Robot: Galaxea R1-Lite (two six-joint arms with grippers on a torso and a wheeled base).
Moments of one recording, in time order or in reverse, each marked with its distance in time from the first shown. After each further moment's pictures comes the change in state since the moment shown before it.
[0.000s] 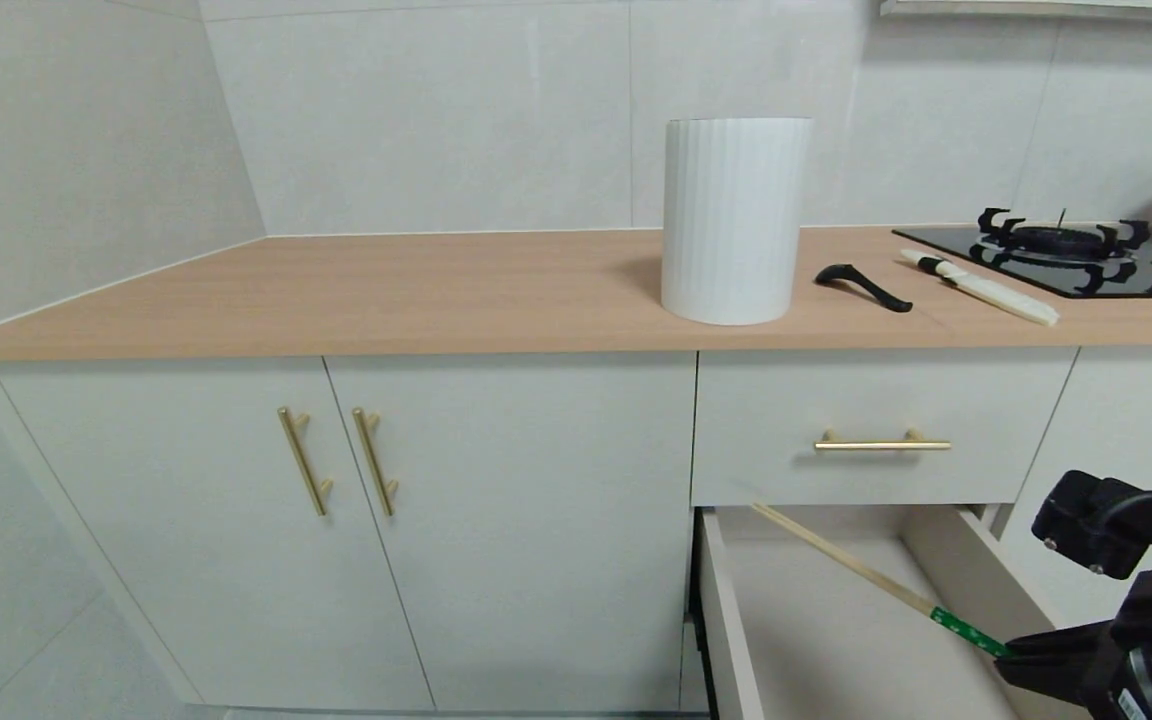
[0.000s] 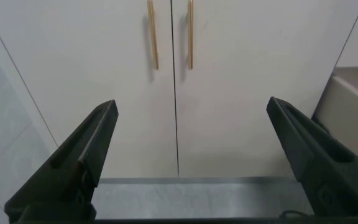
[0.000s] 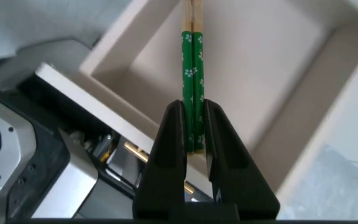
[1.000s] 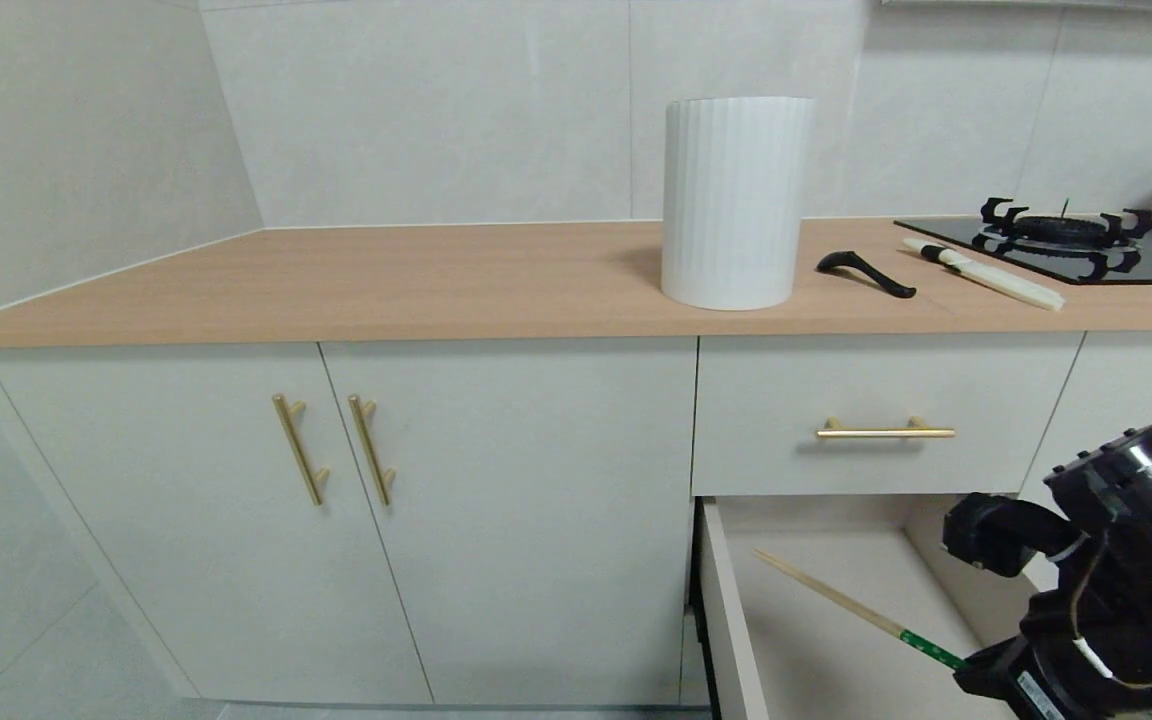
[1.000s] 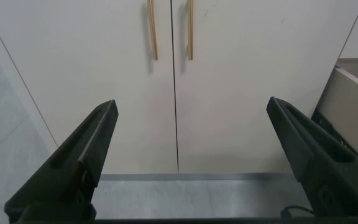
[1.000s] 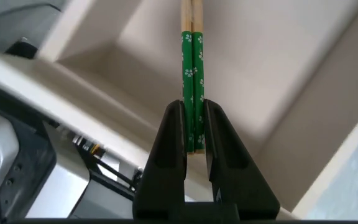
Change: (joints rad) left arm 0.000 0.000 0.000 0.000 0.000 0.000; right arm -0.035 0.236 -0.019 -0.031 -0.017 0.027
